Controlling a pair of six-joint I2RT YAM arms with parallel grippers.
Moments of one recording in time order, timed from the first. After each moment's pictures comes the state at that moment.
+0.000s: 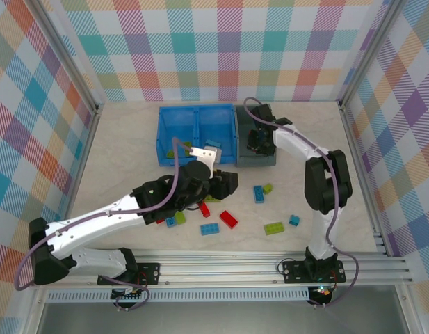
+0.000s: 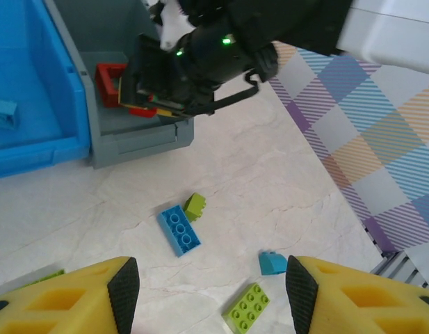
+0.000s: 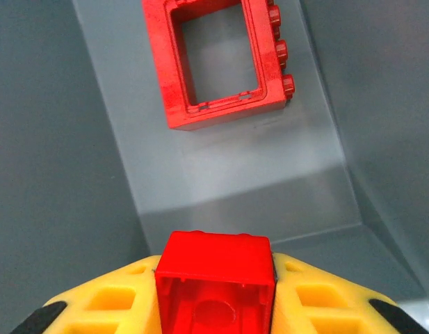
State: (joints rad) left arm -1.10 1.22 1.14 -0.40 -0.30 -0.66; right arm 0.39 1.99 1.59 -0.74 0.06 0.64
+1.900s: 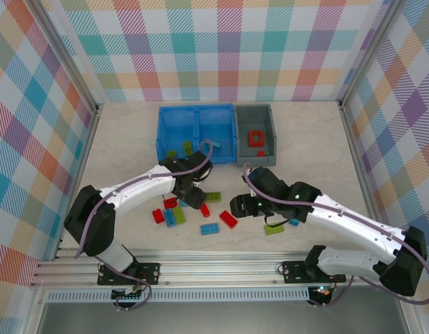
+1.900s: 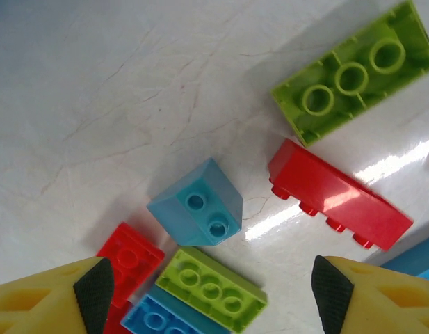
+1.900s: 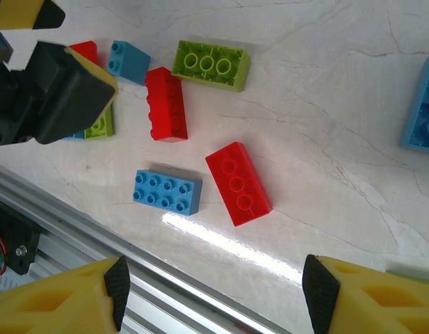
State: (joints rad) left arm -0.74 1.59 1.15 -0.95 -0.17 -0.09; right arm 0.94 1.10 0.95 -0.81 -0.03 0.67
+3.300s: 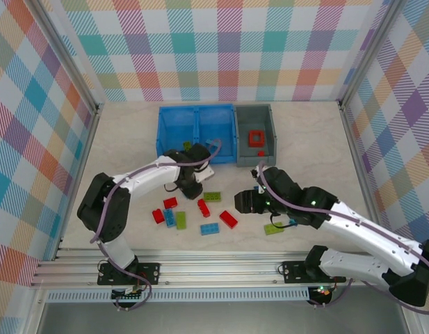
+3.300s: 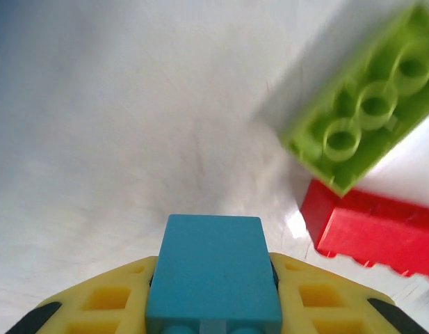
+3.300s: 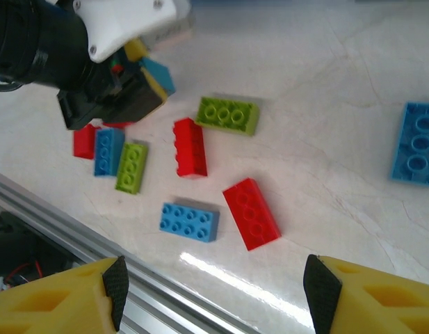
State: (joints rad) left arm -0.66 1.71 1.27 -0.89 -0.10 0.21; right arm 0.94 0.96 0.93 -0.76 0.04 0.69
